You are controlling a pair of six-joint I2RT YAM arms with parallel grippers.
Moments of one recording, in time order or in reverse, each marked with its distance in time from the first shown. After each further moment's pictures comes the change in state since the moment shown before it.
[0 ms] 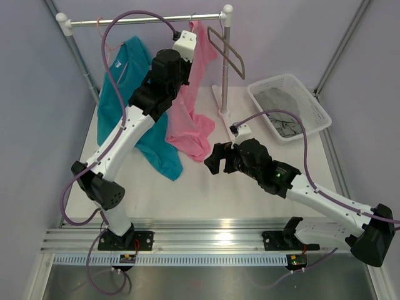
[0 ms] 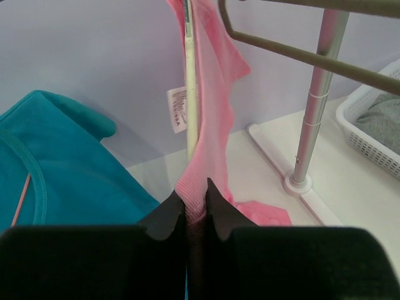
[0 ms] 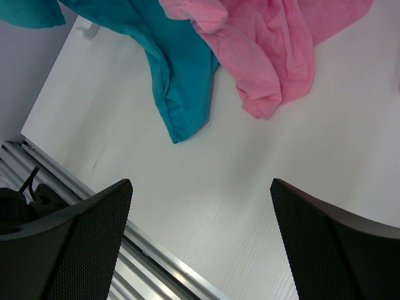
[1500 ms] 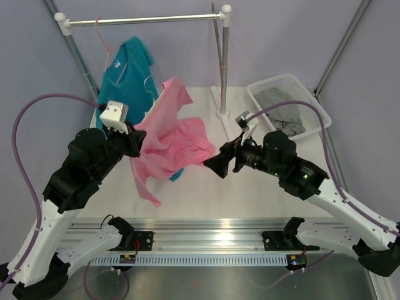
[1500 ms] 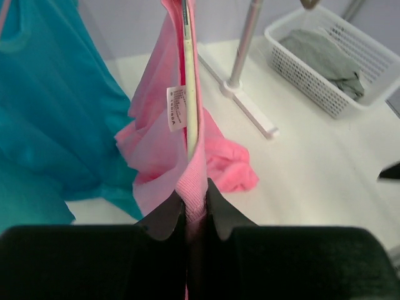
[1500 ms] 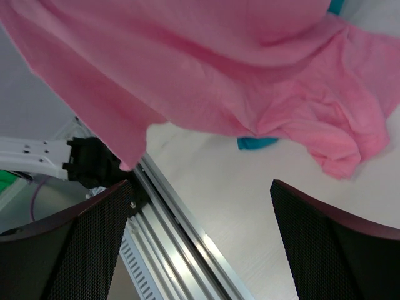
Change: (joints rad) left arm 0.001 -0.880 -0.657 -0.284 0.169 -0.306; right arm 0.000 -0.109 0.147 -0.087 -0.283 -0.136
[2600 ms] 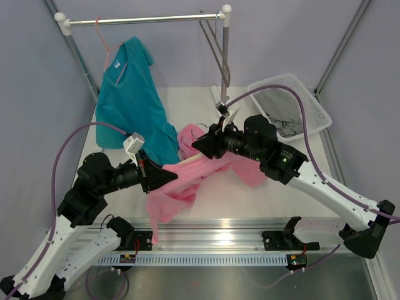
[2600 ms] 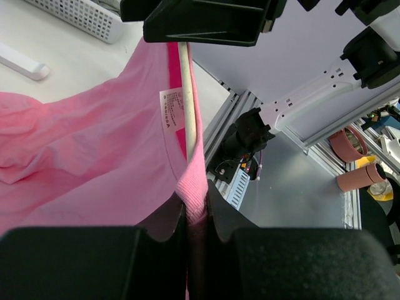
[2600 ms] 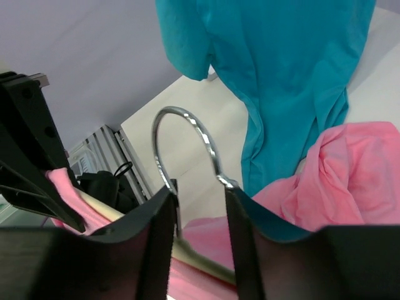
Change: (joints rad) left arm 0.001 -0.292 -0.458 0.255 0.805 -0.320; right arm 0.009 0.211 0.233 0.065 -0.021 -0.060
